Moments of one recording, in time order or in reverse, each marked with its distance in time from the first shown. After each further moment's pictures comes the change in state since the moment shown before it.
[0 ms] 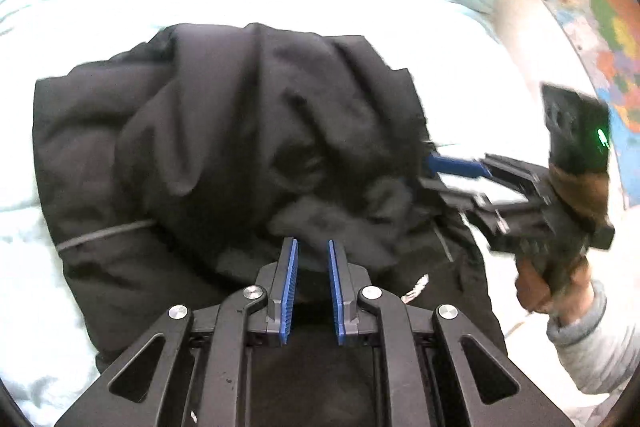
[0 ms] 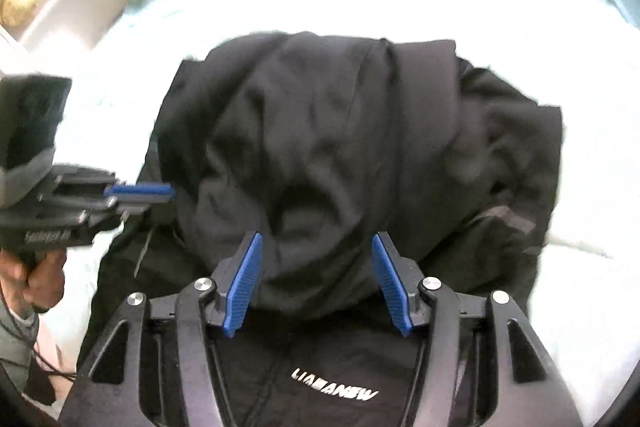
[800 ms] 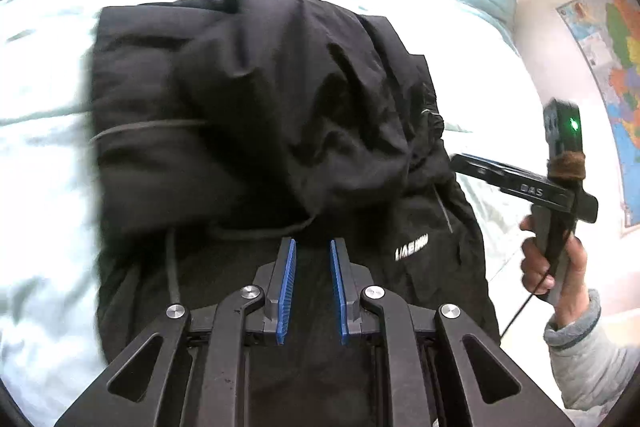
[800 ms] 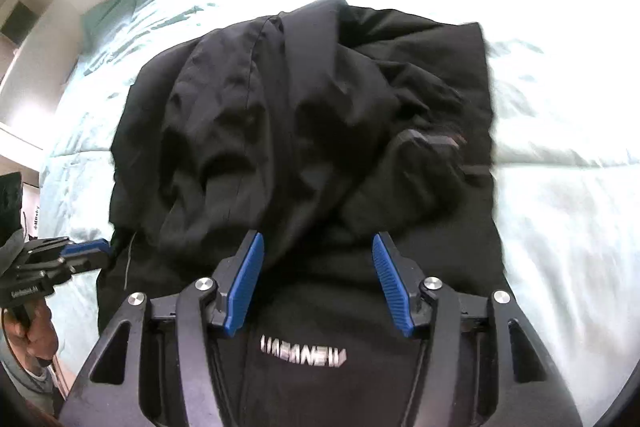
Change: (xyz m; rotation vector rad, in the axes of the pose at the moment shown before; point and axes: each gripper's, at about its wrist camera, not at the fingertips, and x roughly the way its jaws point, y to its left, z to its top) left arm -0.058 0.017 -0.069 -0.138 -0.001 0.066; right arm -0.026 -0.052 -0.067 0.242 0.039 -0.035
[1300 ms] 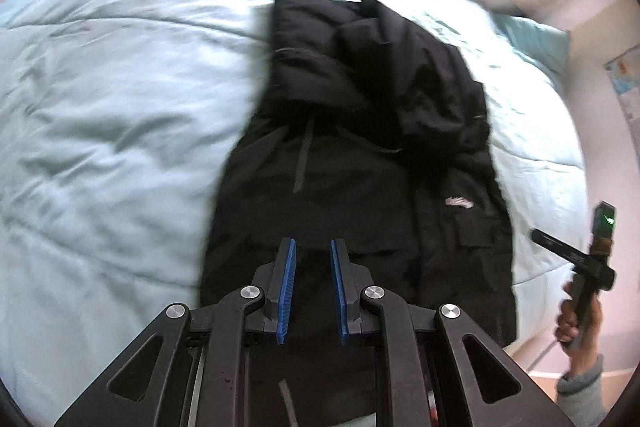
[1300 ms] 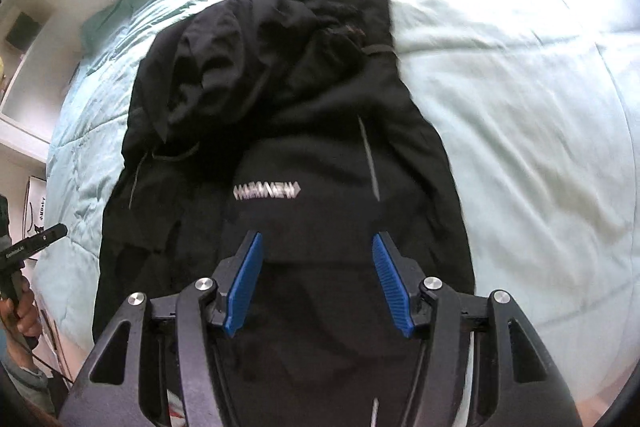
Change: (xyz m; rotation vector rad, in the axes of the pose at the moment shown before) left arm -0.085 0.042 -0.135 -0.230 -0.117 0.210; right arm -0.088 -0.041 -0.127 0.095 0.012 -0.003
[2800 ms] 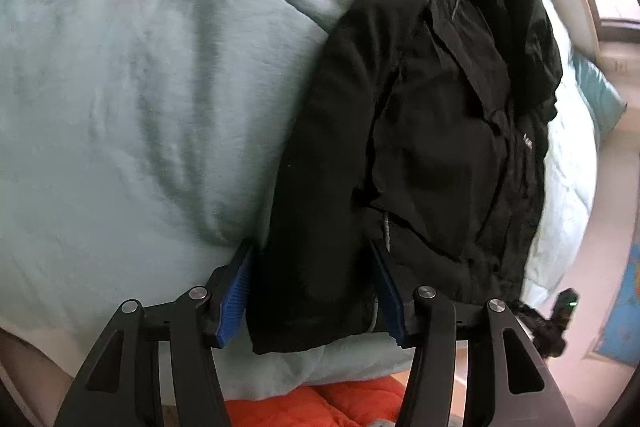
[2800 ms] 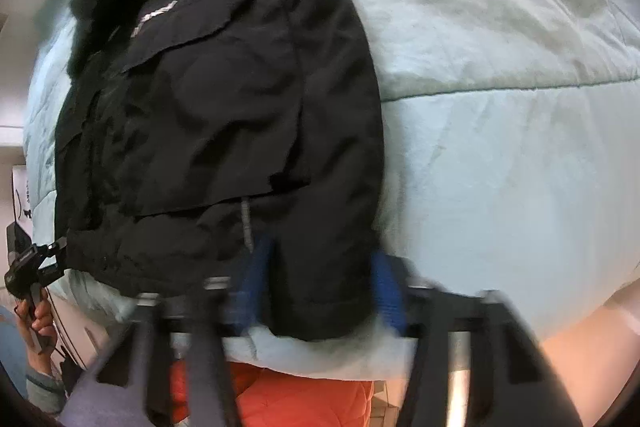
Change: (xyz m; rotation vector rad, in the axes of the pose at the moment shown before) left arm 0.066 0.089 -0.152 -0.399 0.235 -0.068; right arm 0.007 -0.094 -0.148 0.125 0.214 -0.003
